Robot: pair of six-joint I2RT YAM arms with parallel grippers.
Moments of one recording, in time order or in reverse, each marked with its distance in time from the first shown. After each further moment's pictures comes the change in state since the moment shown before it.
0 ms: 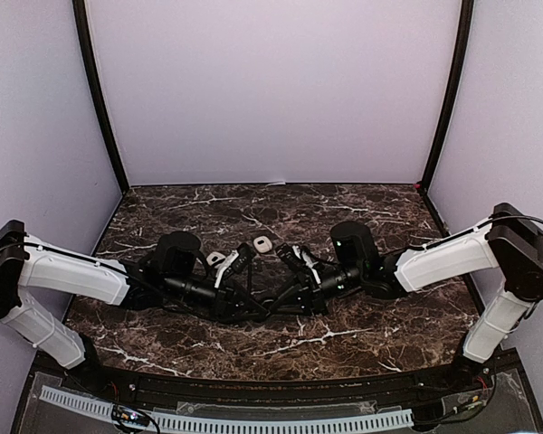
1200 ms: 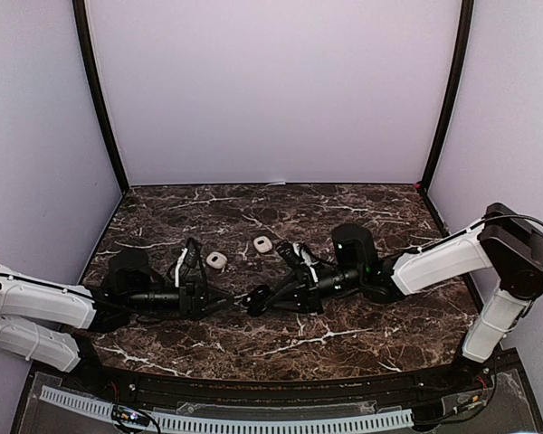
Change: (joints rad) left arm 0.105 -0.260 -0.322 0.293 -0.138 -0.259; right arm 0.003 0.032 -0.021 0.123 0.059 0.068
